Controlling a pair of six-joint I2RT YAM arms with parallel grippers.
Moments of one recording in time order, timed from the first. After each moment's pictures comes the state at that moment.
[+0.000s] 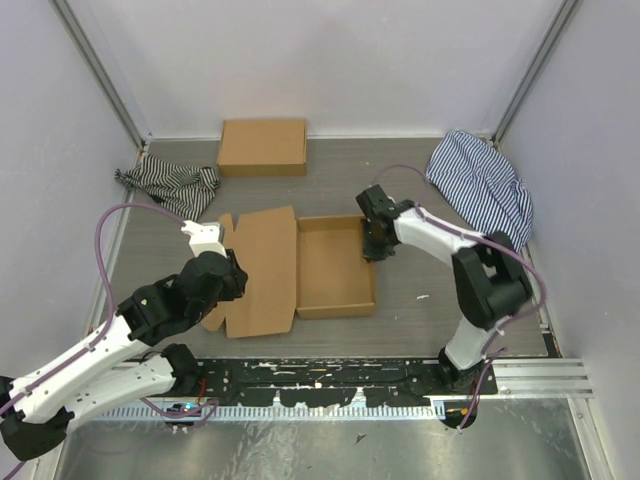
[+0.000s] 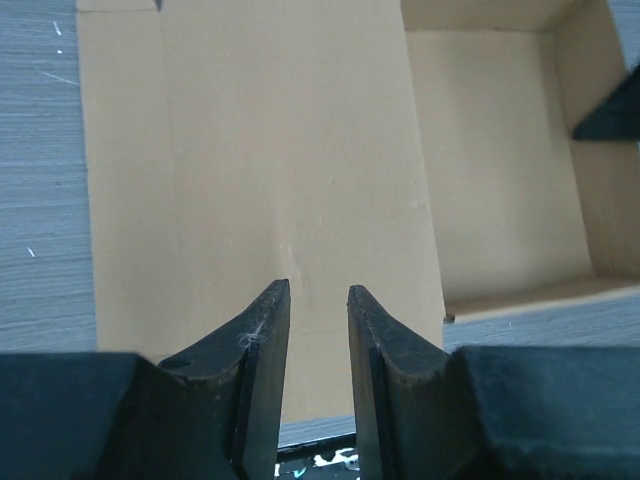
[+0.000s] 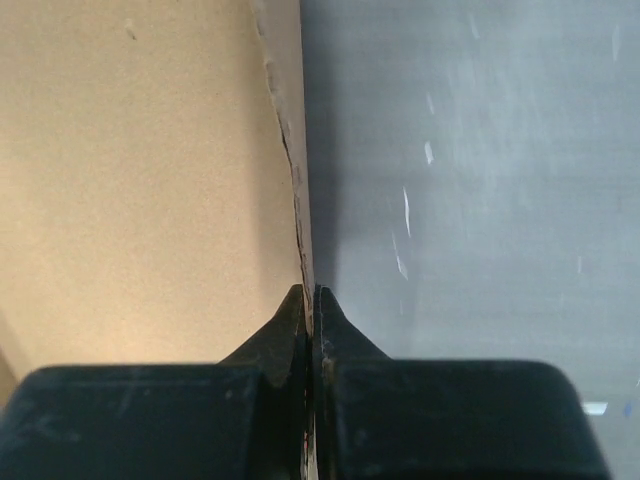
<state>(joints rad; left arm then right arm) -0.92 0.71 0.78 -0.75 -0.52 -0.71 0.50 1.79 1.20 -0.62 0.08 0.46</state>
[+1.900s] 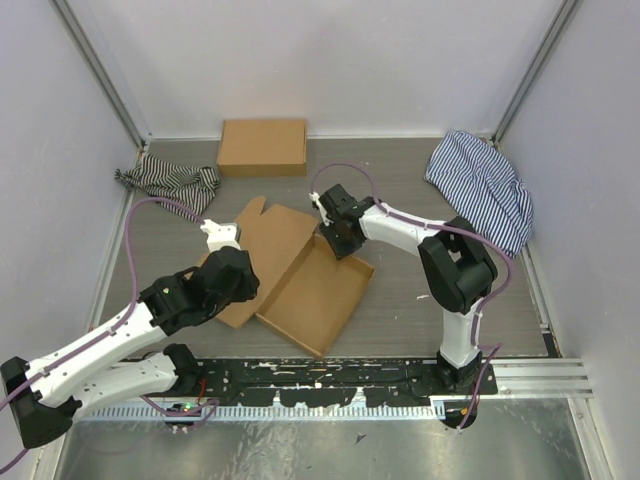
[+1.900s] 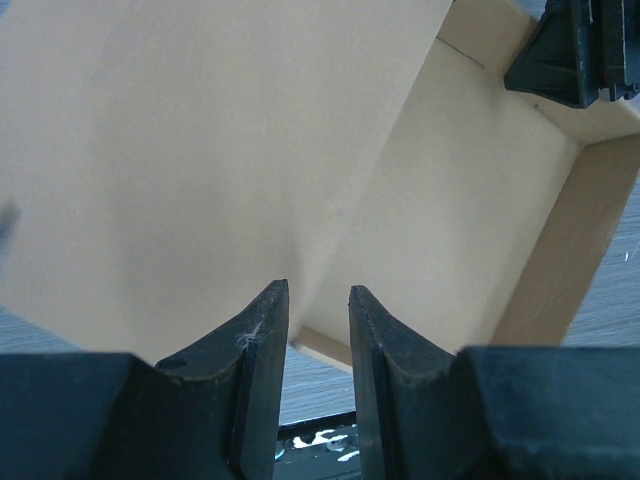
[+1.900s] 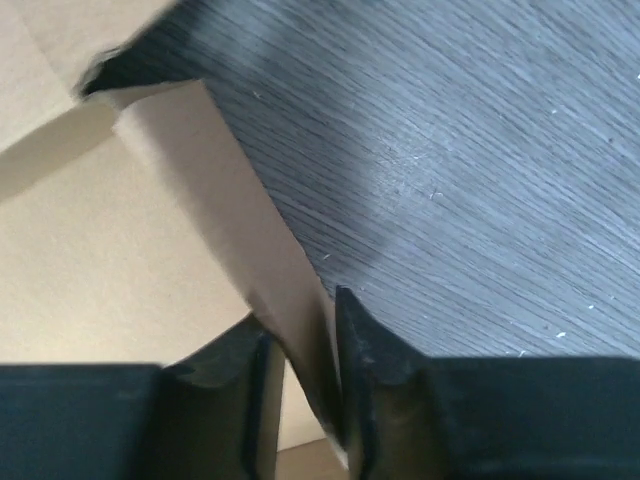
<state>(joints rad) -0.92 0.85 0.78 -0.74 -0.44 -0.77 0.65 1.90 1.32 -0.59 0.02 0.08</state>
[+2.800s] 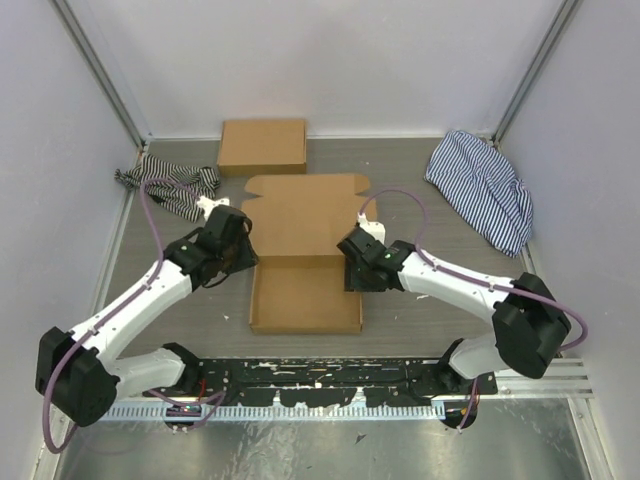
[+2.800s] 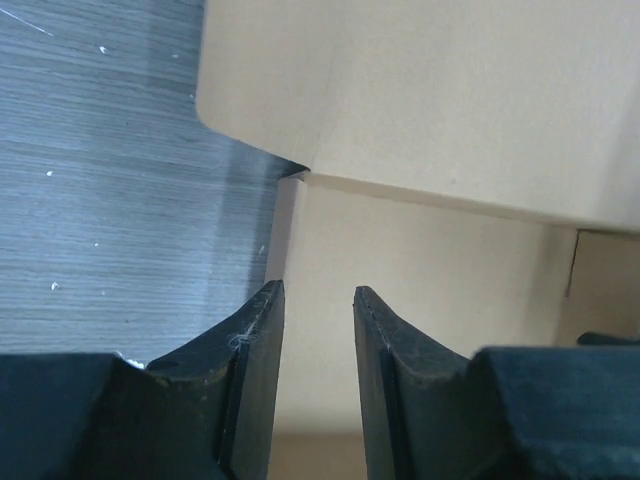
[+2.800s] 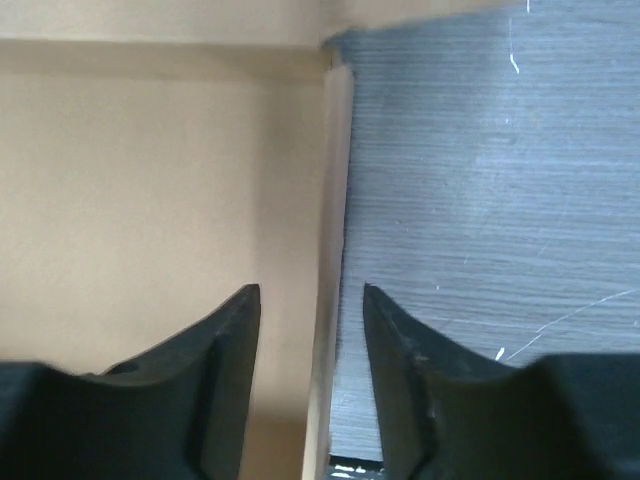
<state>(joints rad) -0.61 1.14 0.87 -0.63 -0.26 -0.76 0.82 1.41 0.91 -0.62 0.24 0.73</state>
